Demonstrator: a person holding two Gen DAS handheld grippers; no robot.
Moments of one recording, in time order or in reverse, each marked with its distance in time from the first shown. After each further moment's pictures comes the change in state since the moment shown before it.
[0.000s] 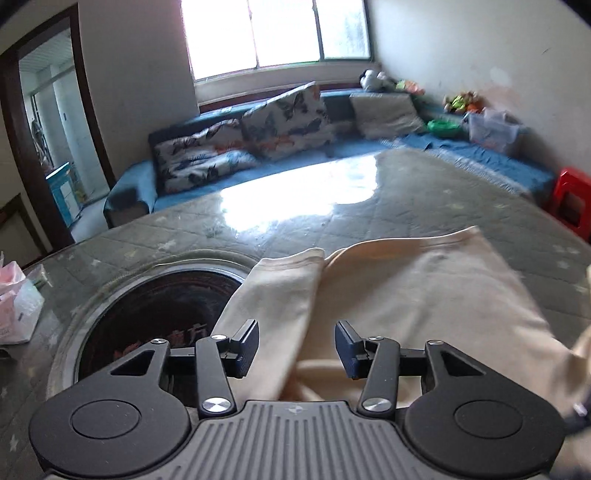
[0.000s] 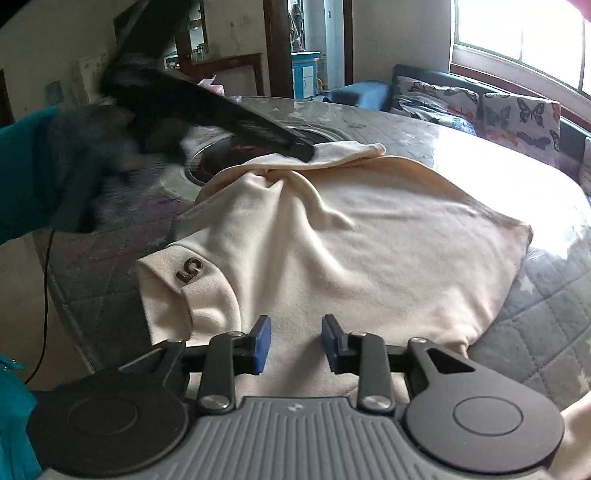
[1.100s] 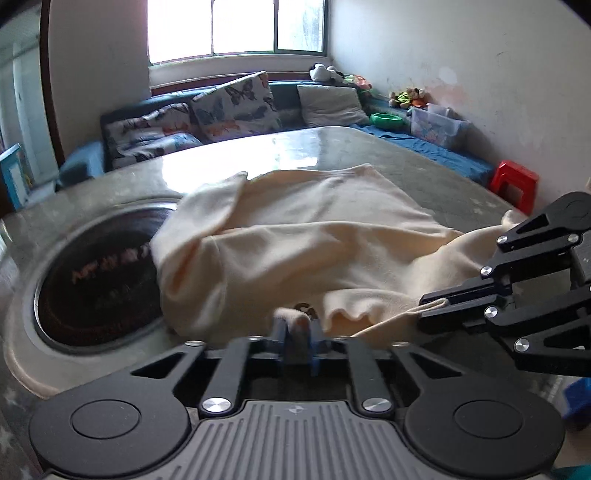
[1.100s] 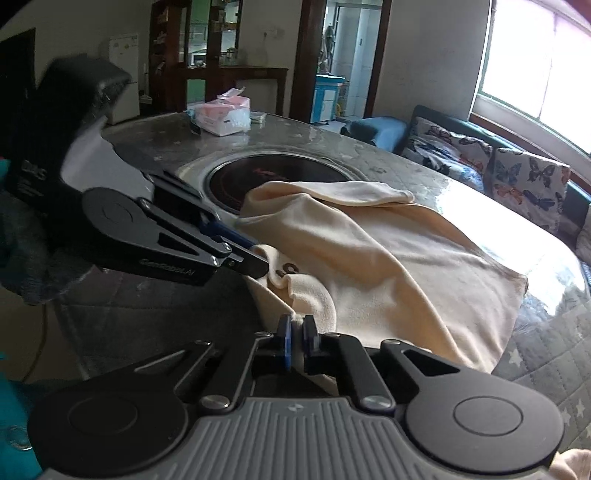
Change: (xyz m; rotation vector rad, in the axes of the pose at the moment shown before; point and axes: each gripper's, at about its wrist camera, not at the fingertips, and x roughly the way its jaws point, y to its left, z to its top) left arm -0.080 0.005 -0.084 -0.007 0.006 -0.249; right arm -0.002 0.037 0.020 -0.177 -0.058 -0.037
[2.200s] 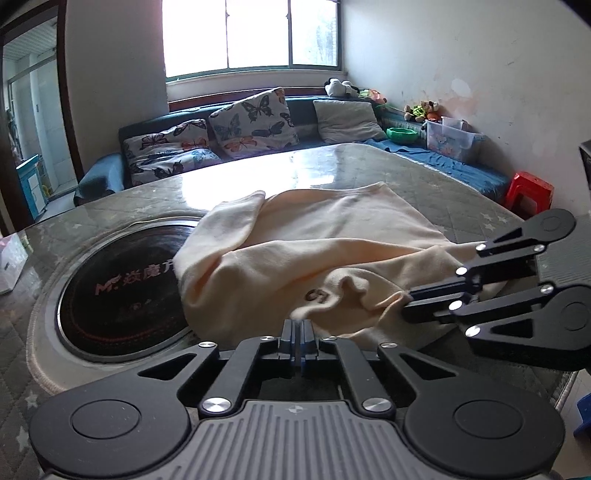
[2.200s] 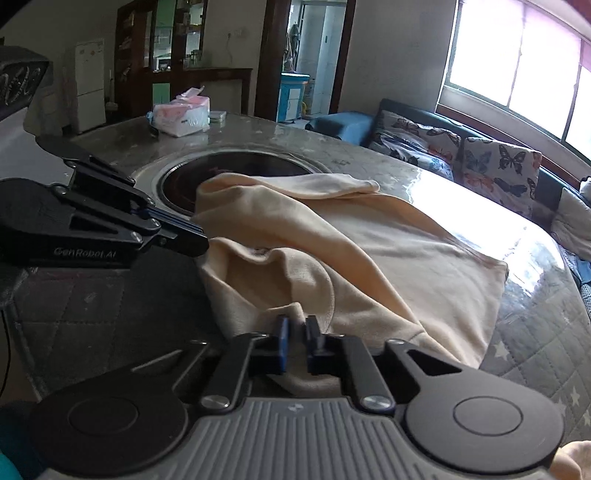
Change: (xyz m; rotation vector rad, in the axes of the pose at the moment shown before) left arm -0.014 -0.002 0.003 -0.008 -0.048 0.073; right arm 0.024 -0.015 -0.001 0.066 -0.005 -0.101
